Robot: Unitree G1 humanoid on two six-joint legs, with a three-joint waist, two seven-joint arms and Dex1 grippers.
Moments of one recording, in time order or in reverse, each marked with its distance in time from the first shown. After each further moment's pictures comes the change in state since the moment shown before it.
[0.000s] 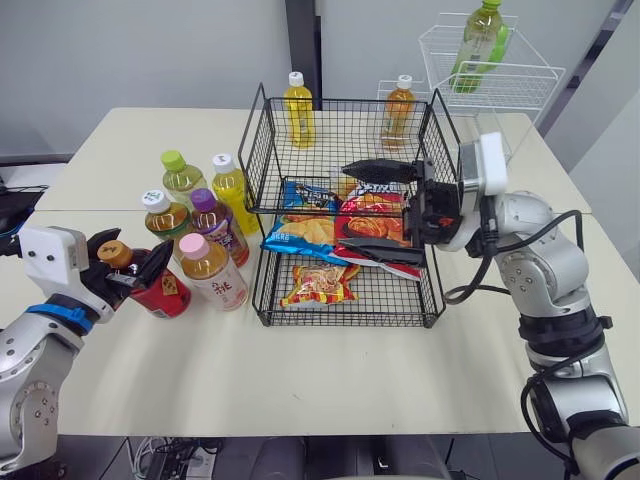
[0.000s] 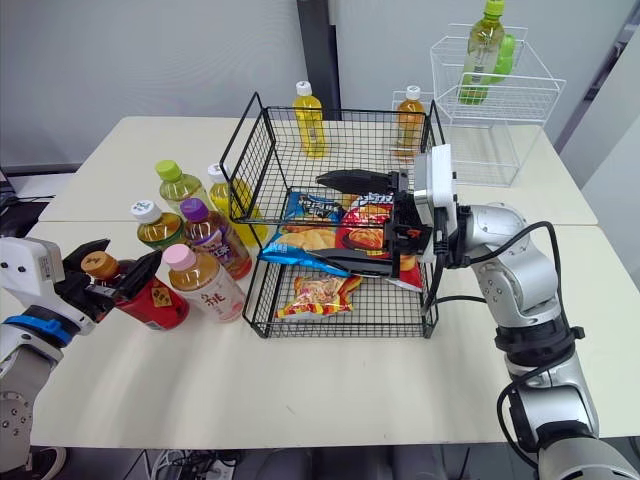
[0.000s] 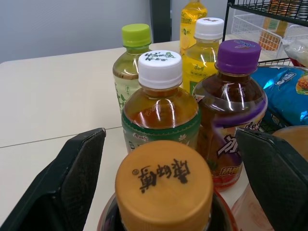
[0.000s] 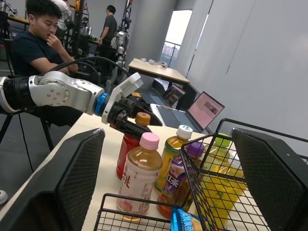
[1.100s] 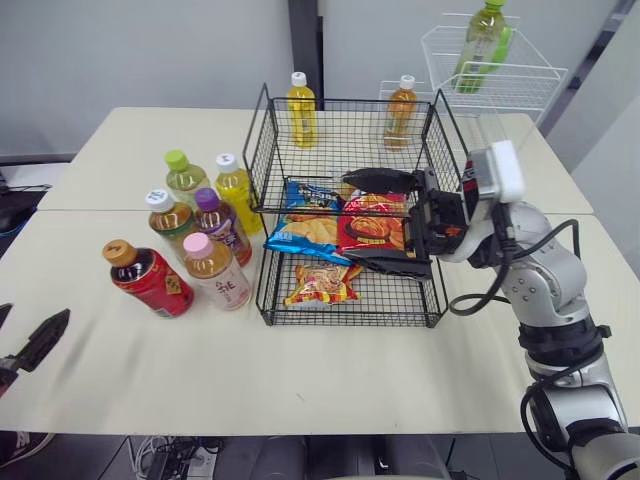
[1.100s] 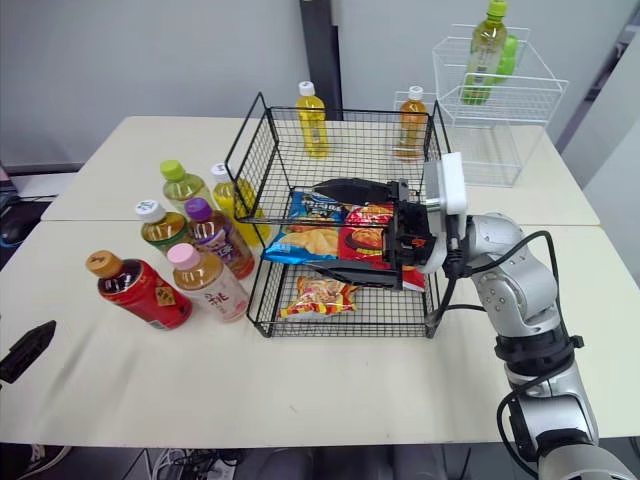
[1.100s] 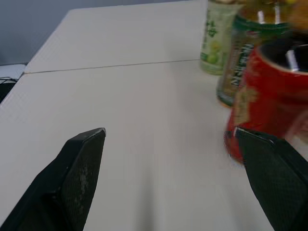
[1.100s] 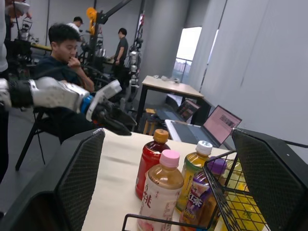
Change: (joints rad) left arm 0.438 0.029 0.375 0.046 -0.169 -0.078 -0.259; right arm 0.014 0.032 0.013 0.019 0.068 -0.003 0.043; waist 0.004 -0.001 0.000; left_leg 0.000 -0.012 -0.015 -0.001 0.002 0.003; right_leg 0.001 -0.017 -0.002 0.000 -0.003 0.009
